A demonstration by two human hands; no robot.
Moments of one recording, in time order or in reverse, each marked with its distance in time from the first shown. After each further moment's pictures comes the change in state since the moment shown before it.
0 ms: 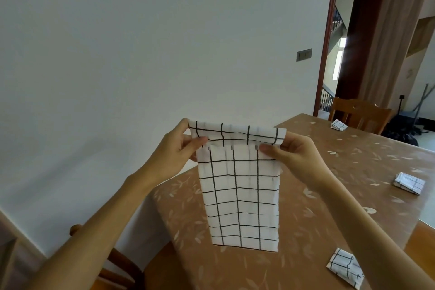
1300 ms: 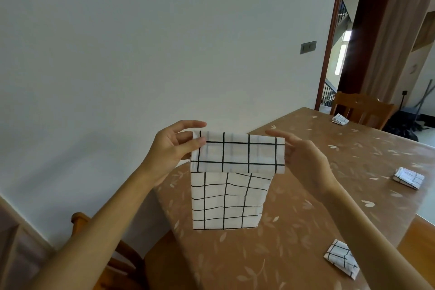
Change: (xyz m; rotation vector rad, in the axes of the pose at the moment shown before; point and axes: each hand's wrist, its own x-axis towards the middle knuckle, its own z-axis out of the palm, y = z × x) left_hand -0.017 -0.015 0.000 -0.287 0.069 -0.086; right_hand -0.019 0.013 0.001 0.190 -0.037 0.183
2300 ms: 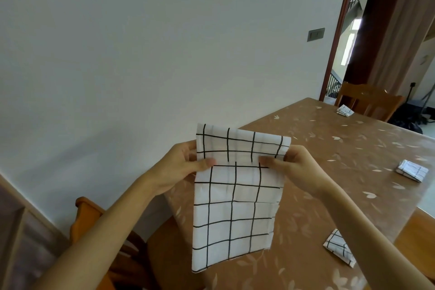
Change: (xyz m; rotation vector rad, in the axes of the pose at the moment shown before) left_hand -0.023 -0.036 0.007 -0.040 -0.195 -0.269; right_hand -0.009 0.021 0.011 -0.303 -0.074 0.060
